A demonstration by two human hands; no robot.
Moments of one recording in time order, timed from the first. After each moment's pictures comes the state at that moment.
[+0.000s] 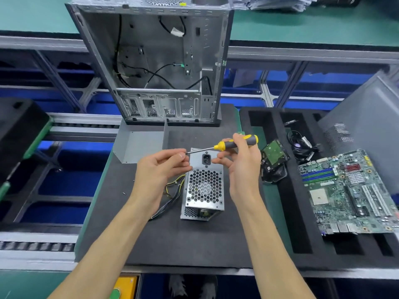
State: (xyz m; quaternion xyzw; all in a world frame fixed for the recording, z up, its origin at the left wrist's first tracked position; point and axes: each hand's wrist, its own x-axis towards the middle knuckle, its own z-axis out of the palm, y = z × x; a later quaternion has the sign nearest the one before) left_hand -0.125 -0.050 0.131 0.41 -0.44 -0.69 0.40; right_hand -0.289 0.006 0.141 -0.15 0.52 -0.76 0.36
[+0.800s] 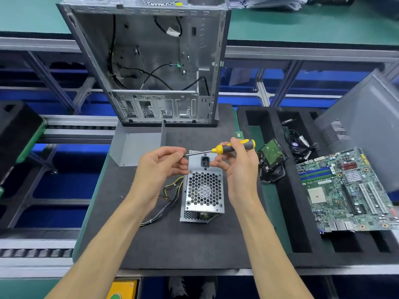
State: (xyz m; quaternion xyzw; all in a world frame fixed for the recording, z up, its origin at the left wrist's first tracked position) left_hand -0.127 -0.067 0.129 0.41 -0.49 -0.68 0.36; right_hand -0.288 0.005 0.136 -0.13 0.52 -0.76 0.38
